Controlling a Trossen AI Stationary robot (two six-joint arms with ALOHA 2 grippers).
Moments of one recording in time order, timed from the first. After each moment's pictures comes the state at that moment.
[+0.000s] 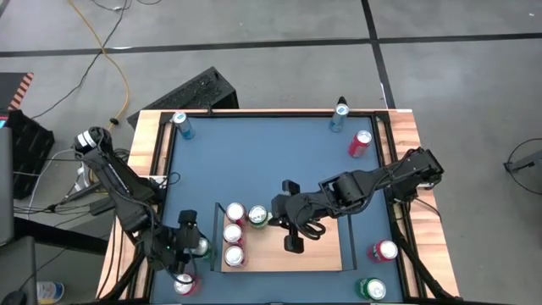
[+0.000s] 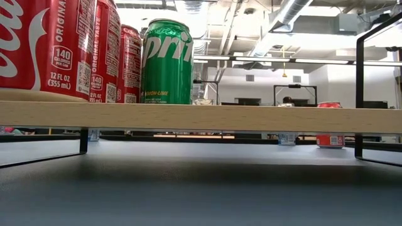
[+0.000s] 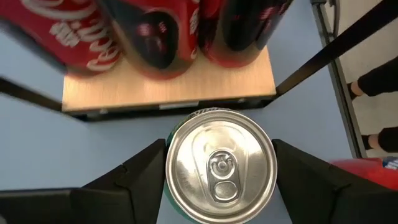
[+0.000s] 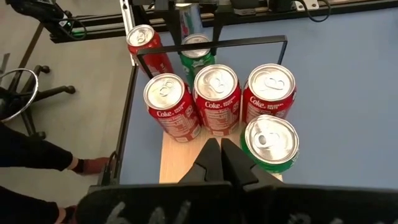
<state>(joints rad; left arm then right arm) -0.92 1.21 0.82 -0.61 -0.38 -0.78 0.38 1.78 1.85 -0.79 0.16 0.36</state>
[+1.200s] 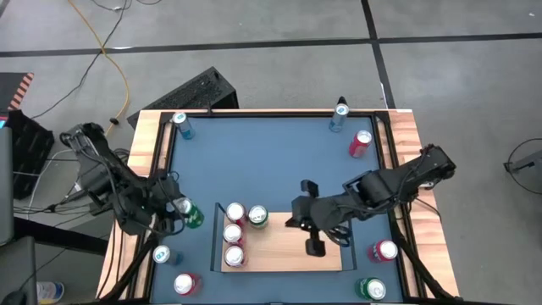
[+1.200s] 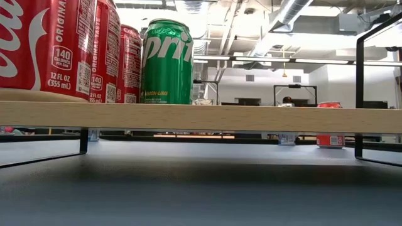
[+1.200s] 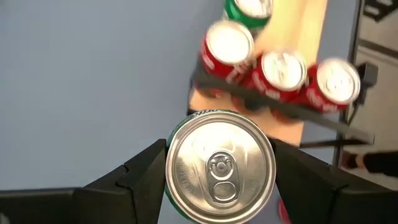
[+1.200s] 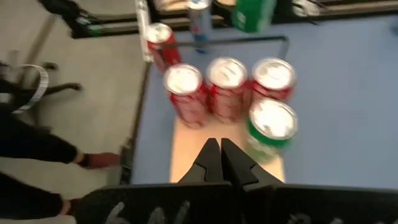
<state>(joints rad) -0.80 1.08 1.35 -1.32 -0.49 -1.06 0.46 1.66 1.85 -0.91 0.24 0.39</state>
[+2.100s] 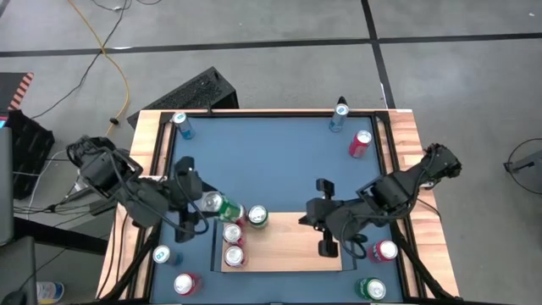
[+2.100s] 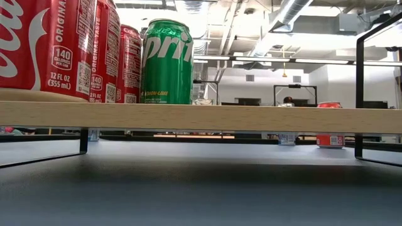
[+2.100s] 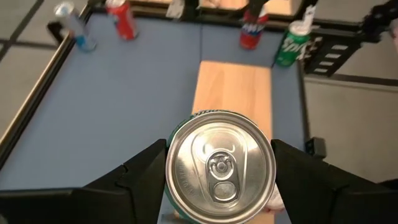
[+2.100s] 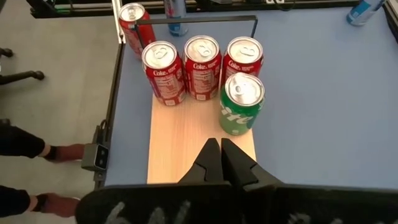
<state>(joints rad) -0.62 1.48 2.05 -1.30 -0.54 -0.55 0.54 1.62 1.85 -1.04 0.38 0.45</state>
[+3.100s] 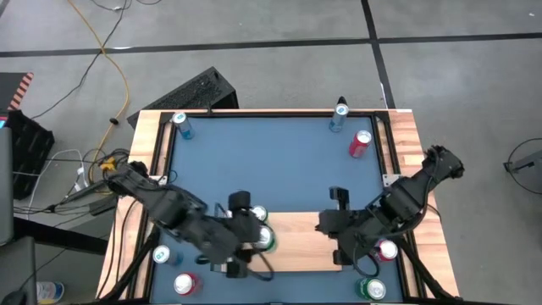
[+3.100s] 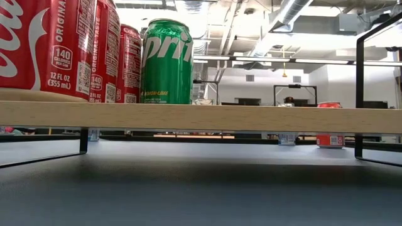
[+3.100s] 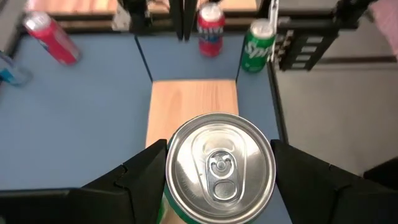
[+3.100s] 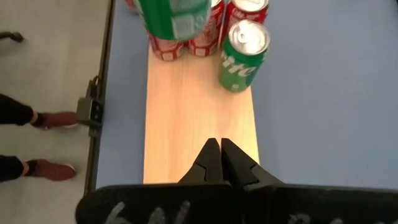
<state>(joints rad) -0.56 1.89 2.31 -1.14 -0.42 -0.39 0.65 1.62 1.85 -1.23 0.41 0.55</state>
